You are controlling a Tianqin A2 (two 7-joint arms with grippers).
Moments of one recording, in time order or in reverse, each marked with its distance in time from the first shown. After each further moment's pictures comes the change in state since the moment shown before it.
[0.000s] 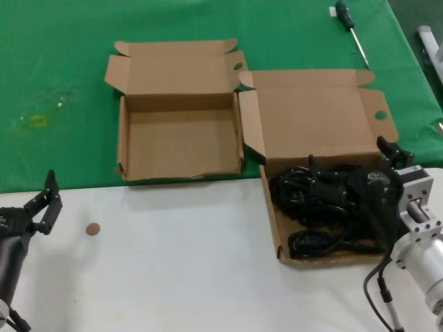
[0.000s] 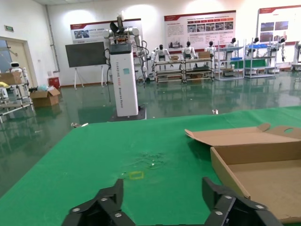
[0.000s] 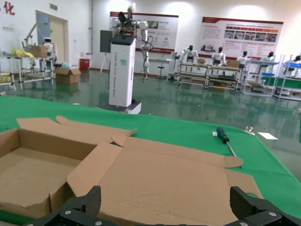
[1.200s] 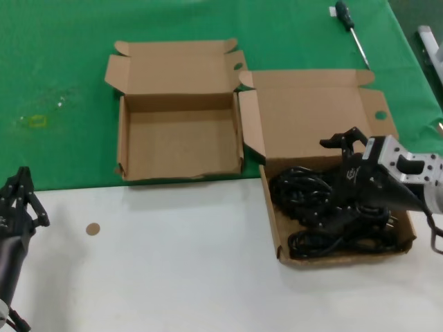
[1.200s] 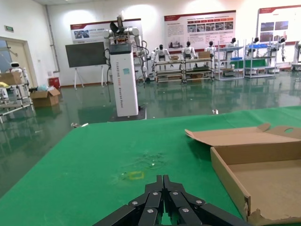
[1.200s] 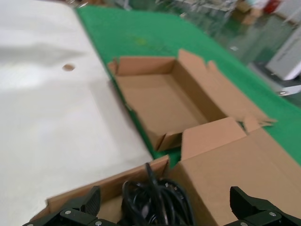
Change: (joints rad) left arm 0.000 0.000 0.000 0.000 0.000 0.000 0.000; right arm 0.466 0.533 -0.369 -0.042 -0.278 -0.691 0.325
